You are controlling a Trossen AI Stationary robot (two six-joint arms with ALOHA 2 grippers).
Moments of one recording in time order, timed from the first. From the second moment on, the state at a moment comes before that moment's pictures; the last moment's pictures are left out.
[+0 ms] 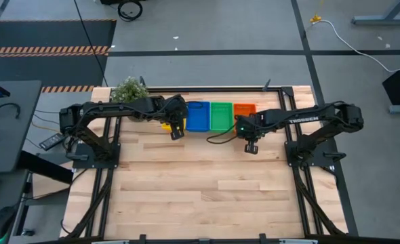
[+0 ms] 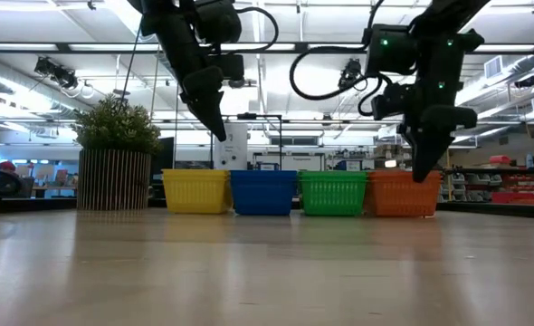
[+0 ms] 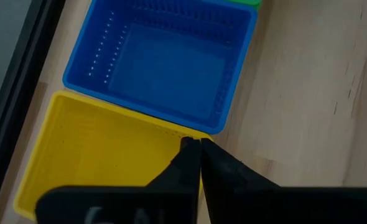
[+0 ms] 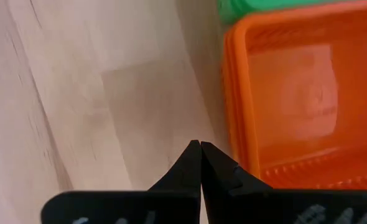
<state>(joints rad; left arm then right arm) 0.29 1.57 1.17 -0.62 -0.12 0.09 -0.18 1.38 0.82 -0.79 0.13 0.03</state>
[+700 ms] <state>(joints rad) 0.29 1.57 1.17 -0.62 -0.12 0.09 -0.18 1.37 0.82 -0.74 0.20 0.00</state>
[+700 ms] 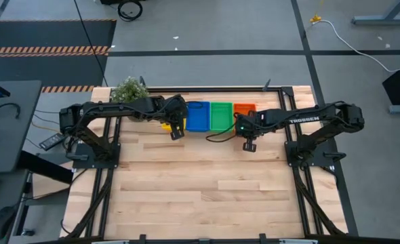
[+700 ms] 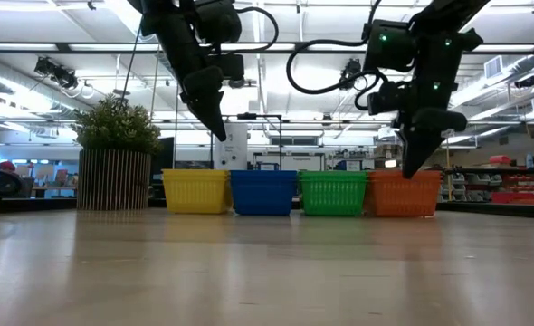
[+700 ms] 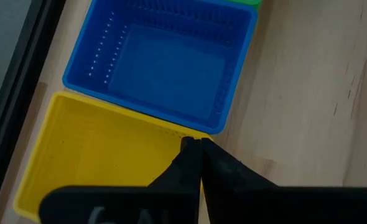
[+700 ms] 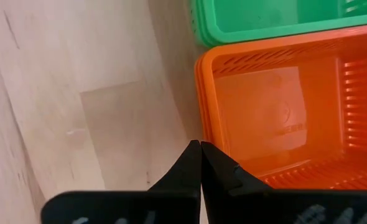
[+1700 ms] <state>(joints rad) 0.31 1.57 1.17 -0.60 -0.12 0.12 -0.42 0.98 0.77 -0.80 0.40 0.23</state>
